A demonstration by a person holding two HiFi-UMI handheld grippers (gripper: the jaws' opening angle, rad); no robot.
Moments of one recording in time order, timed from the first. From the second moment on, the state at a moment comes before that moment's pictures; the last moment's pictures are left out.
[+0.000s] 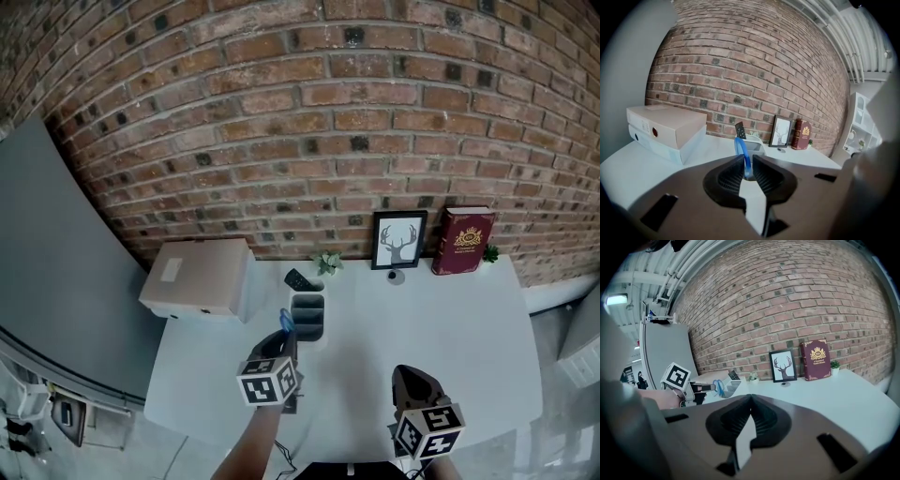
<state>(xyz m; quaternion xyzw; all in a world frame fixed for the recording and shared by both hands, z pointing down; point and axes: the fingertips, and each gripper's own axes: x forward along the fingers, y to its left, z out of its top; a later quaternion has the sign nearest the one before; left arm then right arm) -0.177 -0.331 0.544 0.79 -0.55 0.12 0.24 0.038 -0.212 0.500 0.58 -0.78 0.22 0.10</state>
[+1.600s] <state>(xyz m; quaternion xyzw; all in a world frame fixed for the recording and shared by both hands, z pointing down) -0.214 -0.201 0.543 0.75 -0.61 0.10 0.25 -0.012 -0.207 0.515 0.48 -0.84 0.21 0.13</state>
